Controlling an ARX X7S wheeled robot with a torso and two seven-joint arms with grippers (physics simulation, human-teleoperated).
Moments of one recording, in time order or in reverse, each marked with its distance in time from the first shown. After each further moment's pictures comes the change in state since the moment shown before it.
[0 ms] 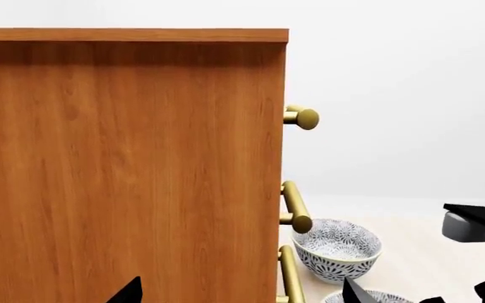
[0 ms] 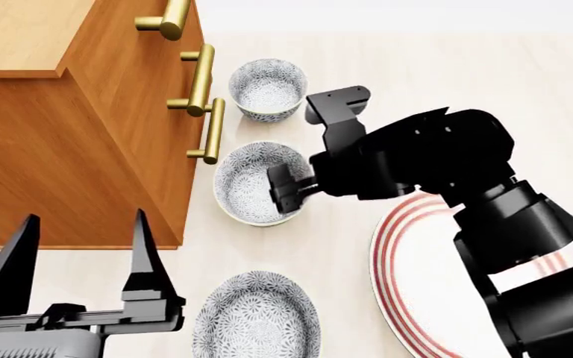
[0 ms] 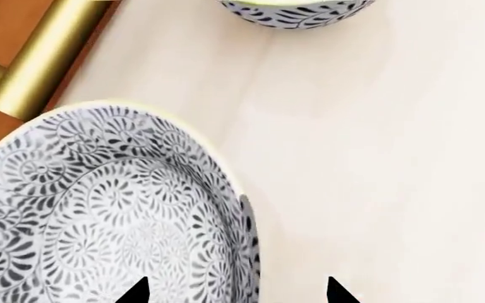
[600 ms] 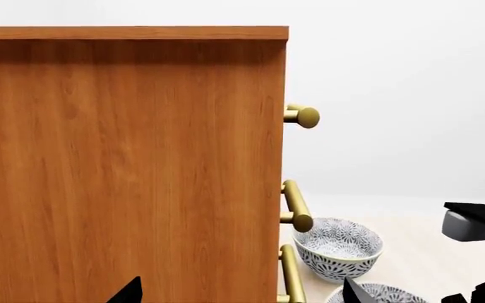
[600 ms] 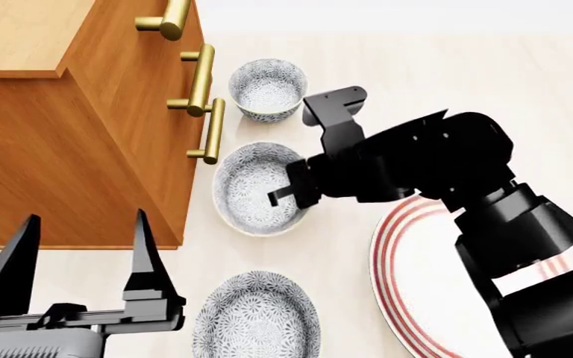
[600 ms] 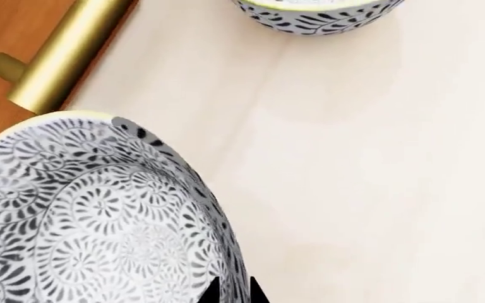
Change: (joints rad) left arm -0.005 -0.018 0.015 -0.006 -0.003 0.007 -0.023; right arm -0.008 0.012 -0.027 -0.034 -0.002 -0.022 -0.024
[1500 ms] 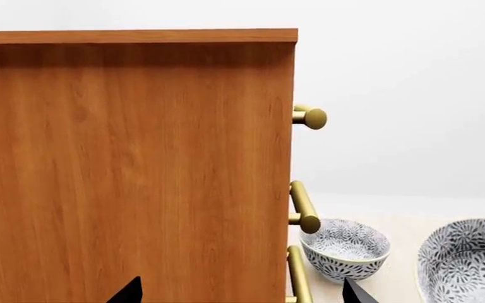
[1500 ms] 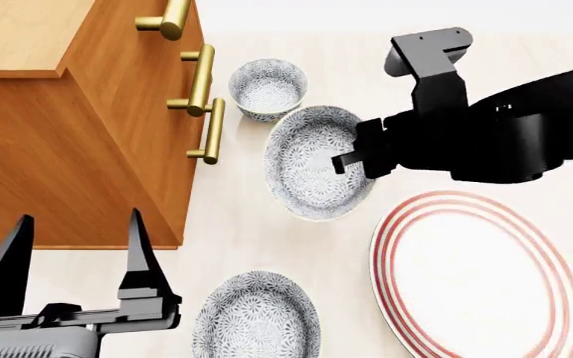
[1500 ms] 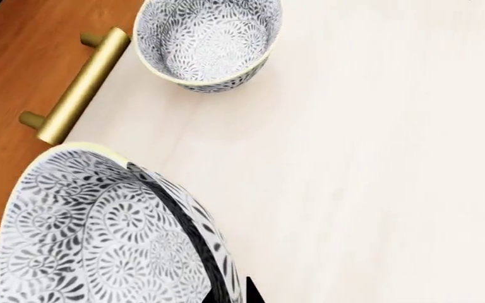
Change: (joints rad) left arm -0.005 -0.035 0.008 0.005 -0.018 0.002 -0.047; right arm 0.057 0.256 0.255 -0.273 0.460 0.247 0.462
